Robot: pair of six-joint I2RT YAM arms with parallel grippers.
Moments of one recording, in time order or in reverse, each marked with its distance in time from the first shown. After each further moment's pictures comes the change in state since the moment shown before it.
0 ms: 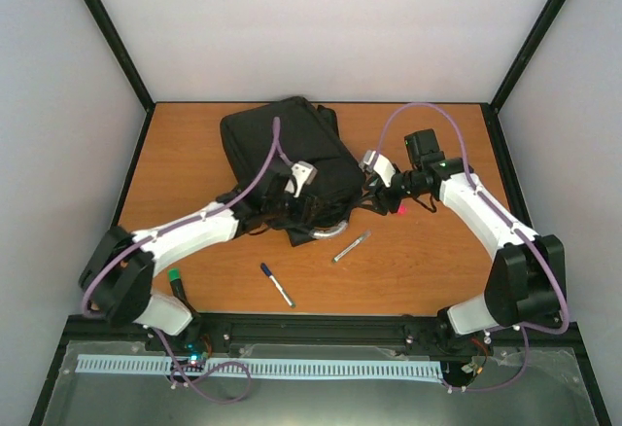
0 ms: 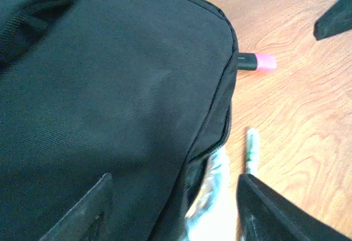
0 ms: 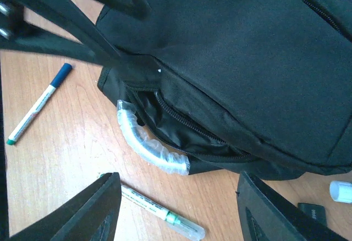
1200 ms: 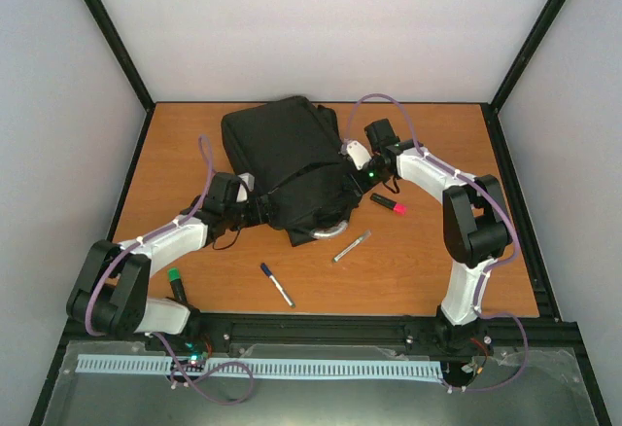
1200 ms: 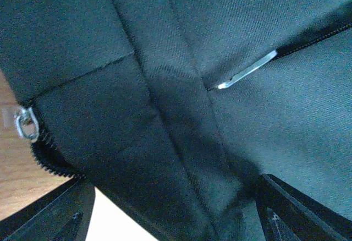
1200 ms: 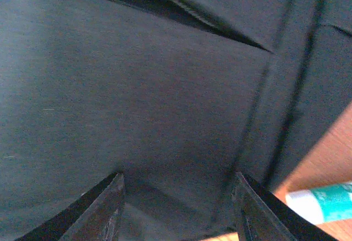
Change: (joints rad) left arm 0.348 -0.129 -0.310 0.046 0.106 -0.330; right arm 0.106 0.433 0.251 0.108 0.325 0.354
